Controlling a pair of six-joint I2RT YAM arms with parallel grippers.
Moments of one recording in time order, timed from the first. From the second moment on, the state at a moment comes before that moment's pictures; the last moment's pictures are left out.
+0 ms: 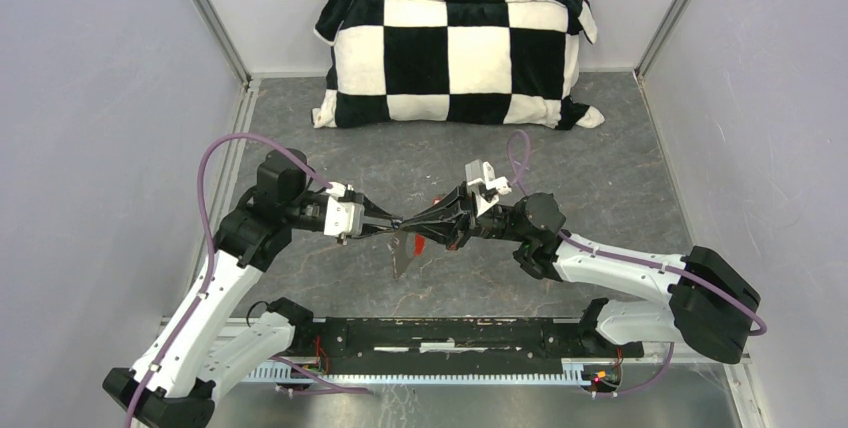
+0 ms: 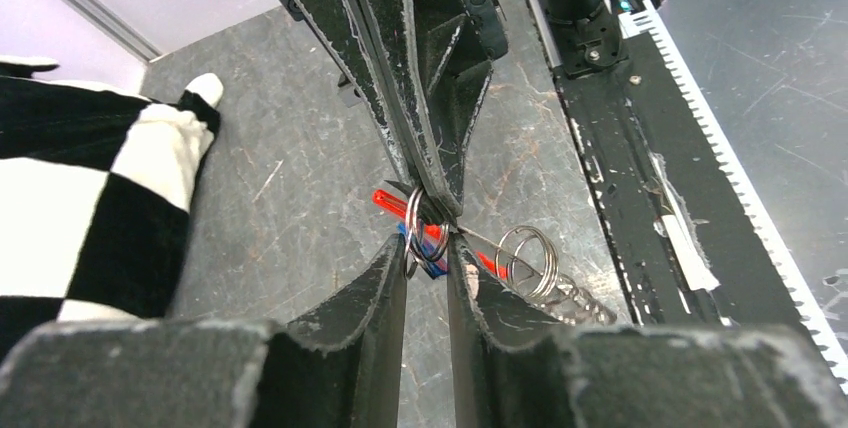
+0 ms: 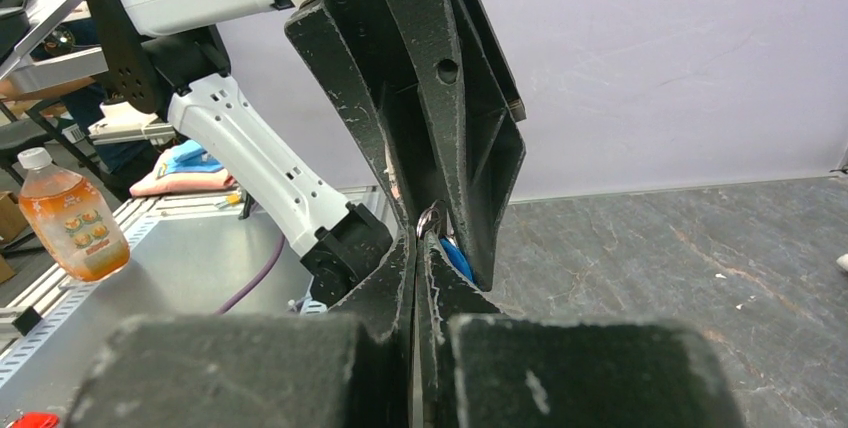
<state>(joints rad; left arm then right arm) -0.45 0.82 0.95 -0.58 1.11 0.79 0.96 1.24 0.61 1.04 -0.58 0.34</state>
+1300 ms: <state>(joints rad) -0.45 0.84 0.95 -0.70 1.05 0.84 0.96 1.25 1.10 0.02 -0.64 -0.18</state>
